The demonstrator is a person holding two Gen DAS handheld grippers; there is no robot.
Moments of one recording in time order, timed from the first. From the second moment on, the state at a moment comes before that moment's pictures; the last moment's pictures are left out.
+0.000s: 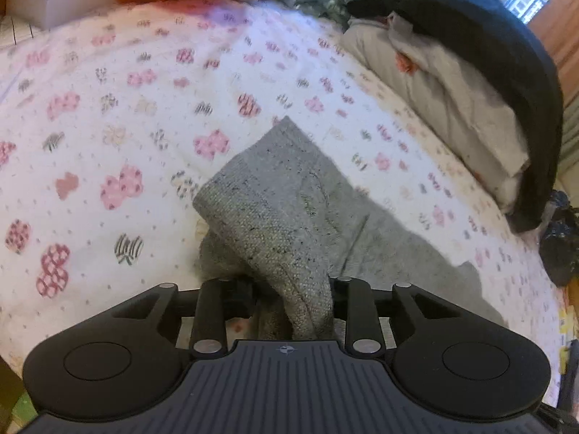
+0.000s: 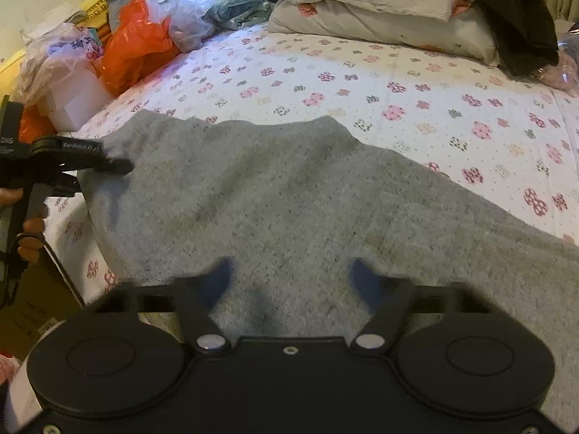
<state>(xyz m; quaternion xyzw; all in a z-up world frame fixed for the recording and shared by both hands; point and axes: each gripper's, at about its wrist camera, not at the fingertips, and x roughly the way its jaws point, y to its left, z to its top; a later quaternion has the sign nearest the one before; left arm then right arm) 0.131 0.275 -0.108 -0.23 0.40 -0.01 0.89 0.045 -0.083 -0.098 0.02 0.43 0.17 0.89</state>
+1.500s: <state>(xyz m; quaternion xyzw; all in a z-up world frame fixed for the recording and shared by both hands) 0.031 0.035 0.020 0.04 0.23 -0.21 0.95 0.024 -0.145 -0.081 0.16 0.42 0.13 0.88</state>
